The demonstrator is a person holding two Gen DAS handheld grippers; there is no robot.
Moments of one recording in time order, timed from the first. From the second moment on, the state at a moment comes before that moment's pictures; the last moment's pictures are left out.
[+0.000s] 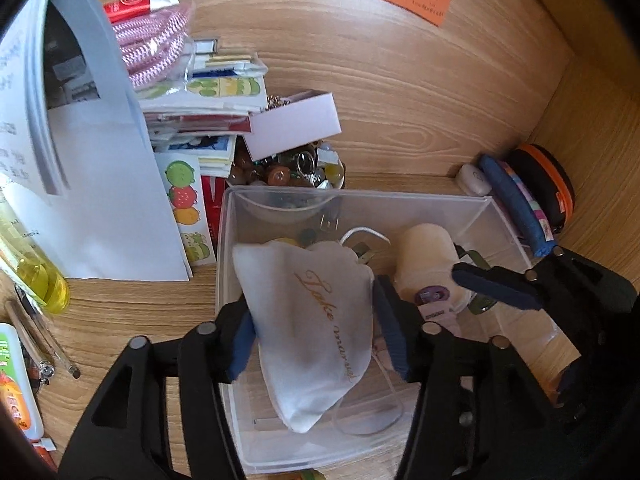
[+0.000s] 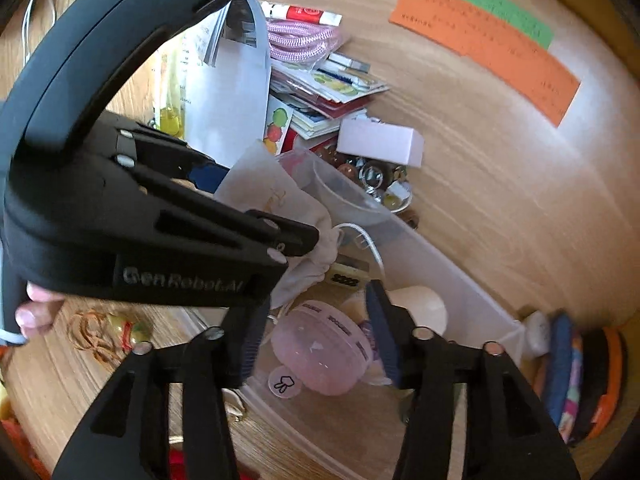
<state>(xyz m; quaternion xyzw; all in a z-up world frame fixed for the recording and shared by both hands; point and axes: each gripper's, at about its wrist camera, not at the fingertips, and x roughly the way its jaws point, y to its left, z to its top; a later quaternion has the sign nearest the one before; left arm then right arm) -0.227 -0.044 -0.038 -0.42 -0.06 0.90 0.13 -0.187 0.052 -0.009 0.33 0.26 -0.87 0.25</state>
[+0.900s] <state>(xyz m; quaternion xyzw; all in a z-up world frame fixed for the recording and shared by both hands) -0.132 -0.061 0.012 -0.36 -0.04 0.93 0.06 -0.130 0.106 0.041 0.28 0.22 -0.92 0.16</state>
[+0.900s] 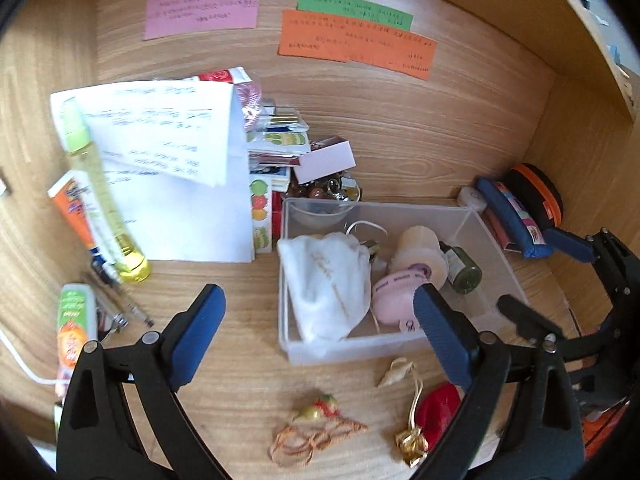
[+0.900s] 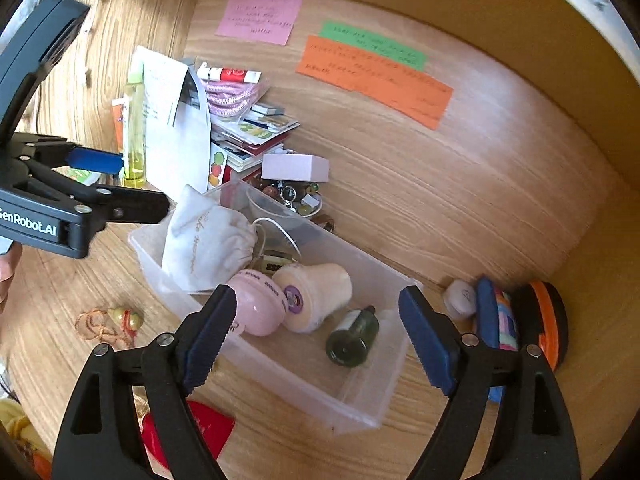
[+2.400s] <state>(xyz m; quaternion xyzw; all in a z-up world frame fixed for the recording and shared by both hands) -0.033 -0.048 -0.079 -0.42 -0.01 0.91 0.03 0.006 0.190 -0.075 0.40 0.08 -0.90 0.17</state>
